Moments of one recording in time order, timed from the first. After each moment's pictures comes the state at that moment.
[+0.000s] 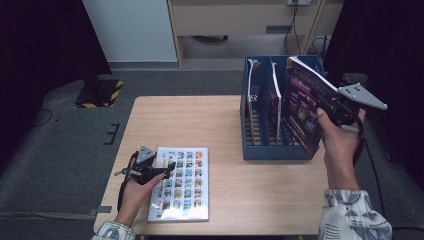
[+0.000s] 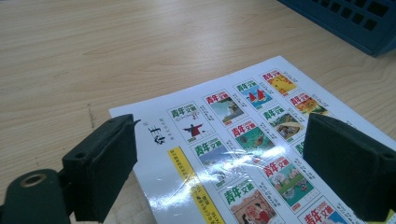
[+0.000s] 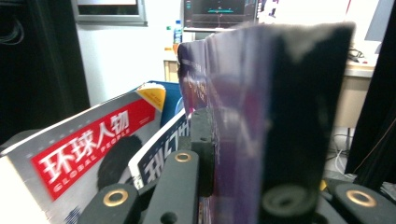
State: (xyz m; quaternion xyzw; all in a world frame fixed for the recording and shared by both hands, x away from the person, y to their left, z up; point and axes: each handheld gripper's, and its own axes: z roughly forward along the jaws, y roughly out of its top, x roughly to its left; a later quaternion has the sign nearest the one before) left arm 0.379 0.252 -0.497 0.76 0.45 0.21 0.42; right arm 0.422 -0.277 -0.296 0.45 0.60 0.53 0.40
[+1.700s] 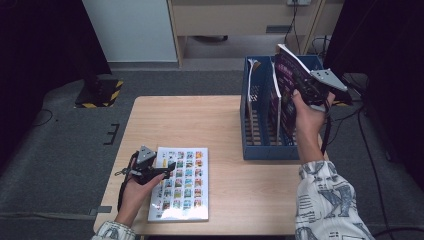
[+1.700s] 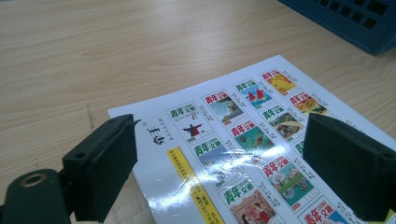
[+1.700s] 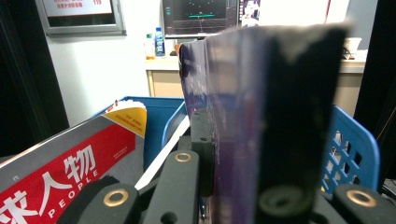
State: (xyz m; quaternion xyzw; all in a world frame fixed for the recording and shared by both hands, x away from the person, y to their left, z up) left arm 0.379 0.252 -0.498 0.76 0.45 0.21 0.42; right arm 0.500 -0.239 -0.319 0.48 0.56 0.53 0.42
